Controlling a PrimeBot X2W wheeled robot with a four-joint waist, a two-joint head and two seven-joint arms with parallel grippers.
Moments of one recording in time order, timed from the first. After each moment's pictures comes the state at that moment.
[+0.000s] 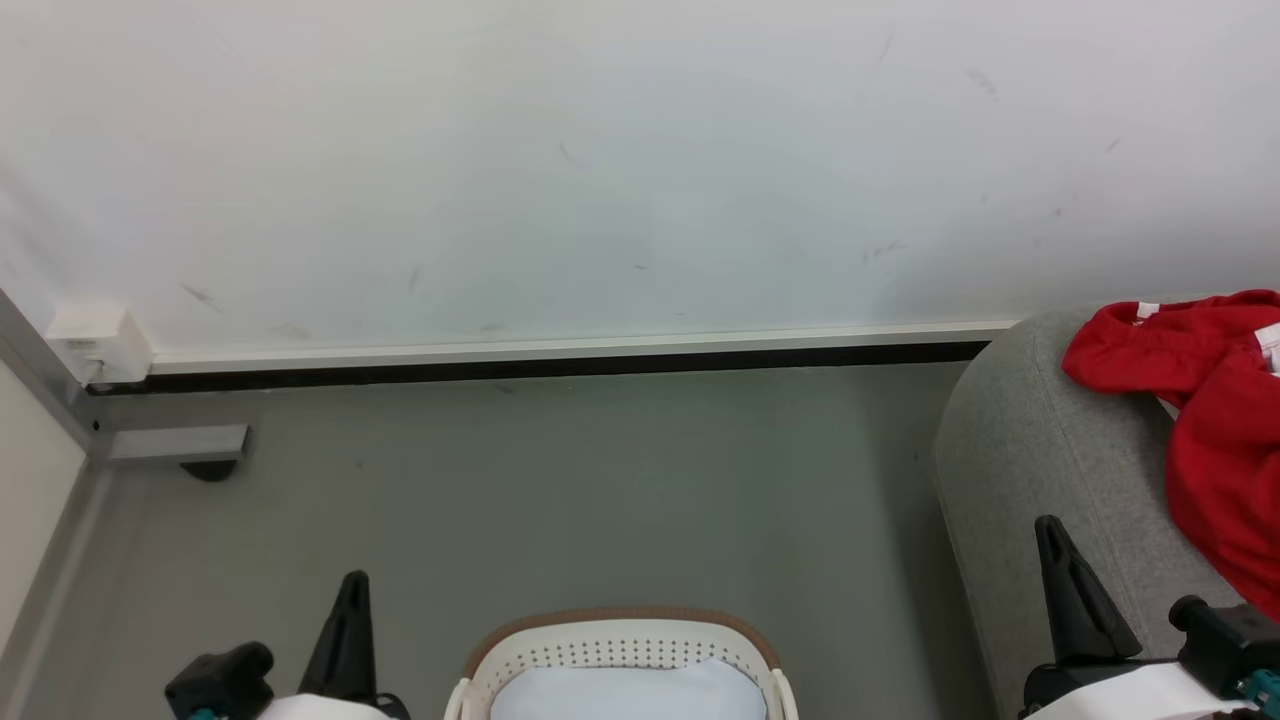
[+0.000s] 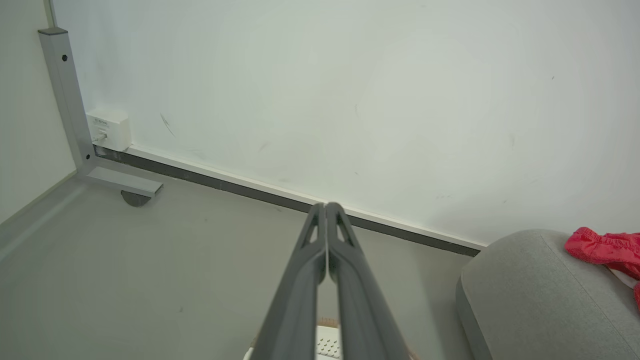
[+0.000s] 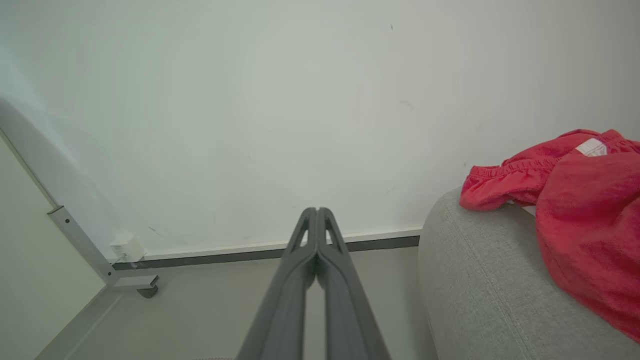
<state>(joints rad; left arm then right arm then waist) -0.06 0.04 0.00 0.29 -0.34 -0.05 -0.22 -0.11 -0.14 0.15 0.27 0.47 0.13 -0.23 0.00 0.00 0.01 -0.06</state>
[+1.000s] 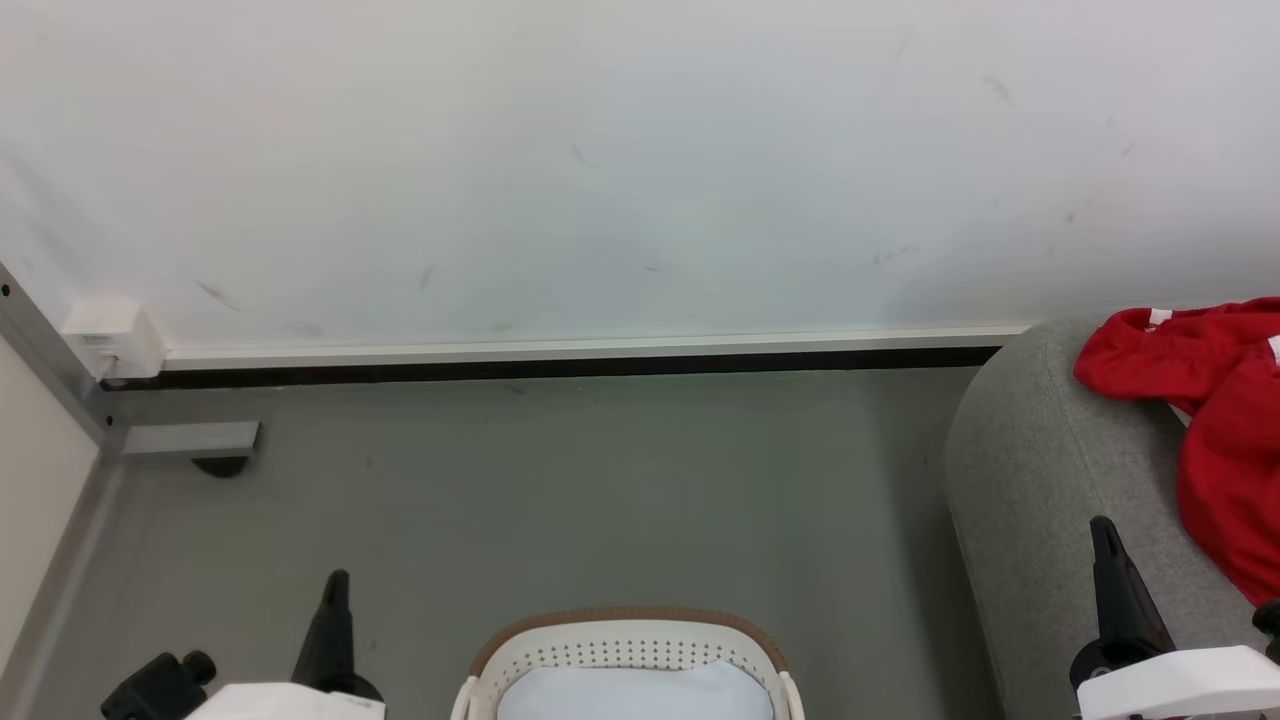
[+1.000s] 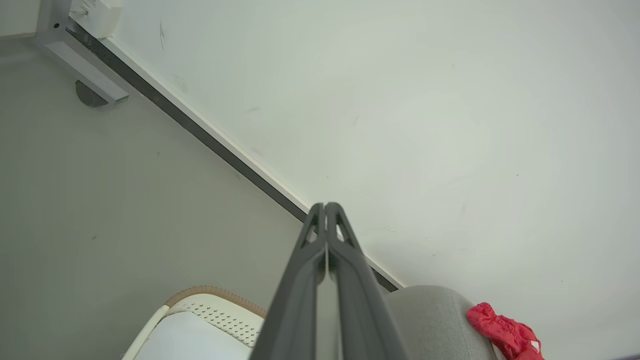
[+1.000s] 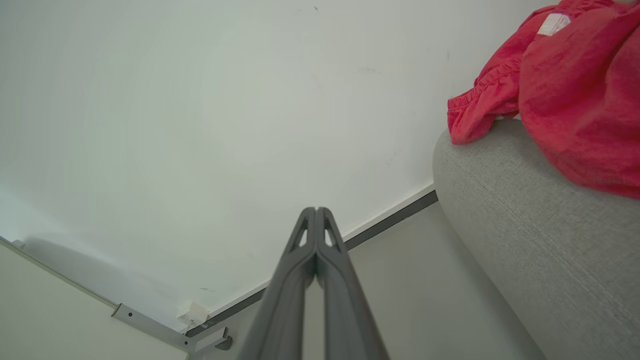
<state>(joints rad) -0.07 0.04 0.03 0.27 -0.81 -0.07 -0.10 -0.11 -0.11 0.06 0.27 0.89 0.13 -0.11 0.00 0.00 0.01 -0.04</state>
